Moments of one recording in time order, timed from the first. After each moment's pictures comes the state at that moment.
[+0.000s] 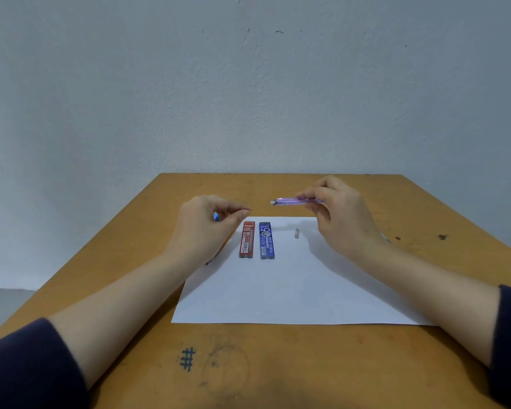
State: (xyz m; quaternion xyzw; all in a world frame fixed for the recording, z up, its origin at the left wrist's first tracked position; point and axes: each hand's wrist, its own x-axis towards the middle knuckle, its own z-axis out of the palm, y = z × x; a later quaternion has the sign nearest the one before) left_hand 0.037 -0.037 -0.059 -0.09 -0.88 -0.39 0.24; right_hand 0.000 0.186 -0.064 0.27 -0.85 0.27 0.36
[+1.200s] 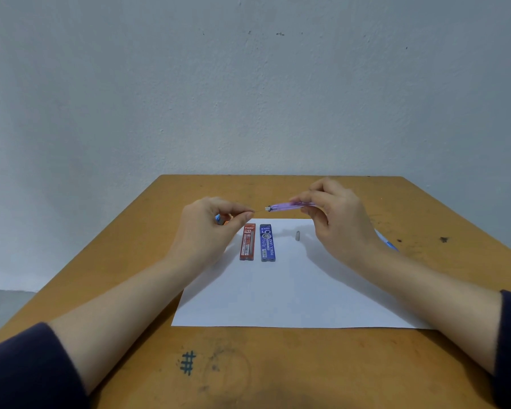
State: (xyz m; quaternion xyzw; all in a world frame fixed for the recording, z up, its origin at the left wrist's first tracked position) left_hand 0.039 -0.035 -0.062 -0.11 -0.87 -0.42 0.24; right_hand -0.003 0.183 -0.069 0.31 -0.82 0.26 0.41
